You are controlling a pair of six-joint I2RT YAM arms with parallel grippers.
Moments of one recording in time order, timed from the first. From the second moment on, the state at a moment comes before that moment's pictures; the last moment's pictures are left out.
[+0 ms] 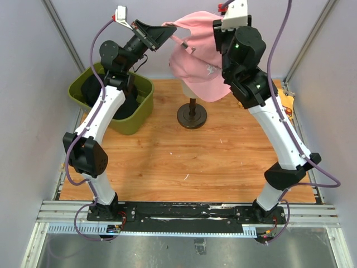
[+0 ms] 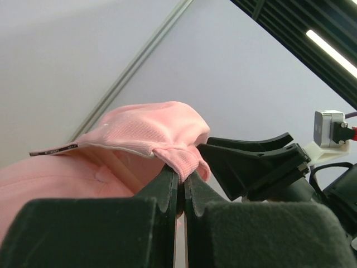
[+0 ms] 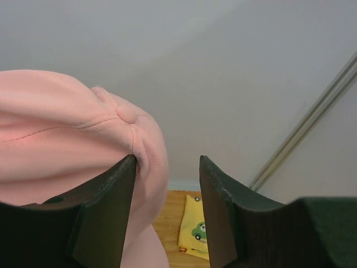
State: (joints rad) left arm -0.28 1.77 1.82 0.60 0.53 -1.19; right arm 0.68 1.73 2.30 -0.35 0.74 -0.37
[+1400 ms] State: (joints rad) left arm -0.20 1.82 1.84 0.35 0.63 -1.17; right arm 0.02 1.57 1.50 0.15 -0.46 0.81
